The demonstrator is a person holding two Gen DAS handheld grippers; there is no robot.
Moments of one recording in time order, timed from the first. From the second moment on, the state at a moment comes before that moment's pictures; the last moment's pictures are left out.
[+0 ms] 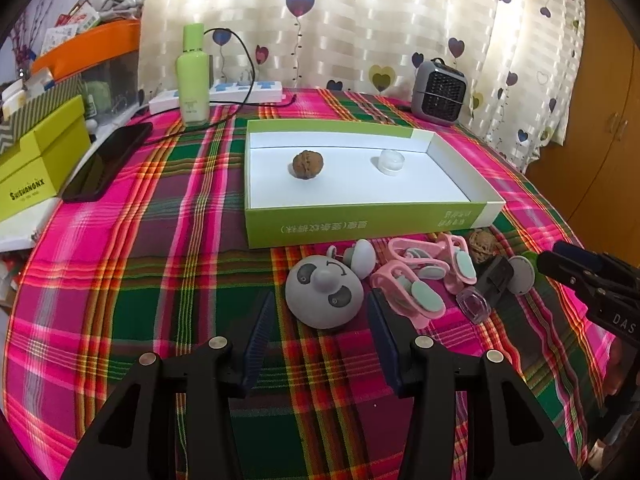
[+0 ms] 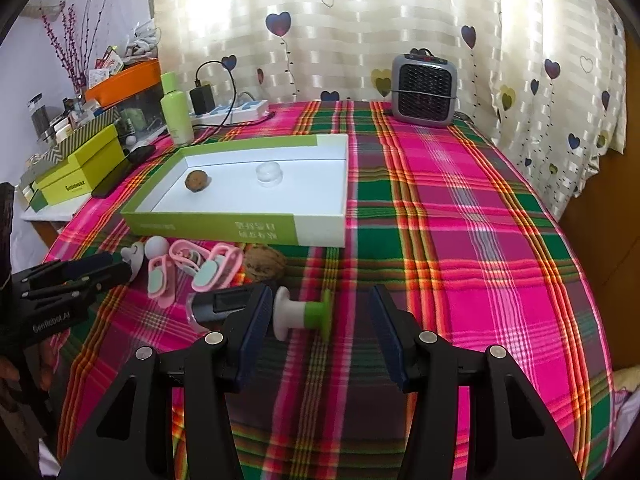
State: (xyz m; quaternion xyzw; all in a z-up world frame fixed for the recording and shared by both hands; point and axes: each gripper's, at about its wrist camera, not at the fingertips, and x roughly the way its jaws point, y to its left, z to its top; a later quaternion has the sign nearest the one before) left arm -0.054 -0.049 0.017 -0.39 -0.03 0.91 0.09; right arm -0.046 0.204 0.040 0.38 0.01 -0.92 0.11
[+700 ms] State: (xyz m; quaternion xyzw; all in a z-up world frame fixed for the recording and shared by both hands) left arm -0.066 -0.050 0.010 -0.41 -0.03 0.91 0.09; right arm -0.049 0.205 0.035 0.39 -0.01 -0.91 0.14
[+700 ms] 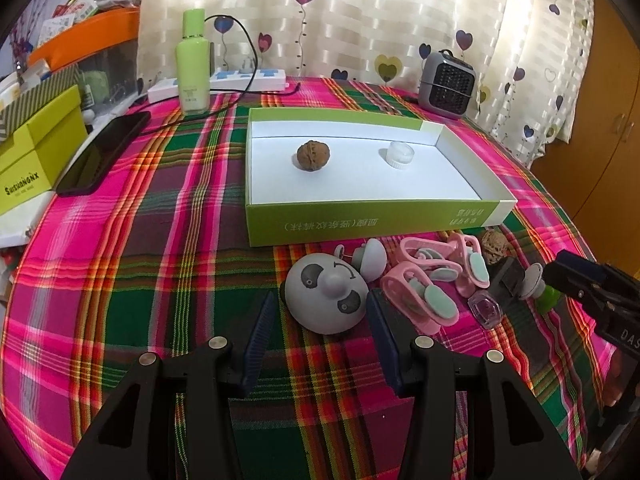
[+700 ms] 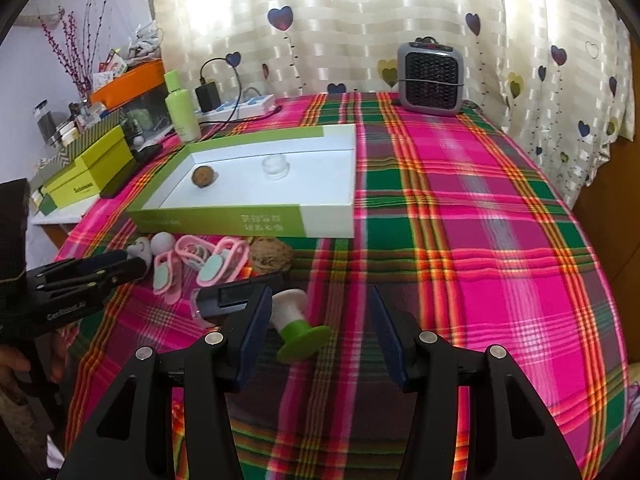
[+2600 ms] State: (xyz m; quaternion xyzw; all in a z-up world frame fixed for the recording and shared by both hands) left arm -0.071 -0.051 0.022 -0.39 -0.05 0.91 0.09; right arm -0.051 0.189 0.020 0.42 0.01 -0.89 0.17
